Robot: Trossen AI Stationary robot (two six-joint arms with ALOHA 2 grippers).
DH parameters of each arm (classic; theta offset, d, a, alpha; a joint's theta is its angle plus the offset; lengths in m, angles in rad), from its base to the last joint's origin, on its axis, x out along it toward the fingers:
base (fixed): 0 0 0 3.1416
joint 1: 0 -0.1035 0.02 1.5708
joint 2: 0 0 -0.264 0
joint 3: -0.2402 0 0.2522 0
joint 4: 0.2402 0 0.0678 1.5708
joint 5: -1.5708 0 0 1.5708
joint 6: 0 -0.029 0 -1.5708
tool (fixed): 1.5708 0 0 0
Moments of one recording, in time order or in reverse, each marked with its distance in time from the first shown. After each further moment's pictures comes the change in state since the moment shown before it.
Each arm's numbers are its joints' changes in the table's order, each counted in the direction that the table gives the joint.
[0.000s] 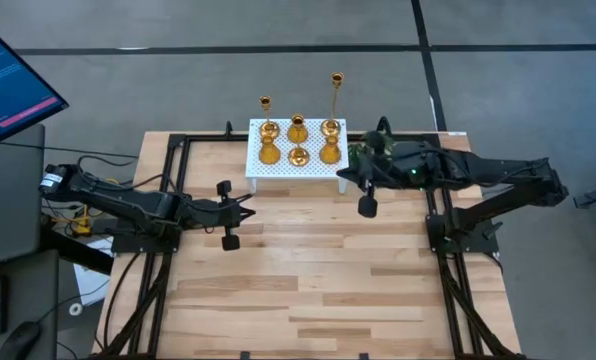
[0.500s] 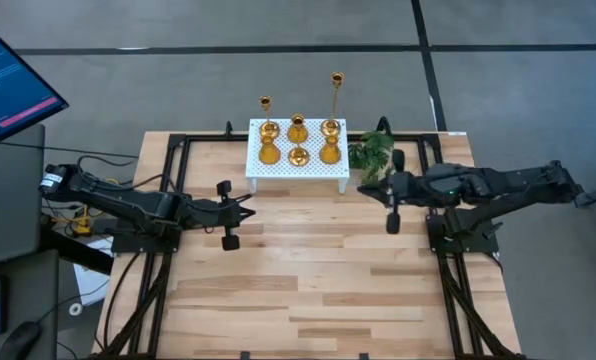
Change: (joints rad) left arm 0.000 0.000 0.000 -0.001 0.000 0.000; right arm -0.155 -0.275 0.321 -0.196 -0.096 -0.055
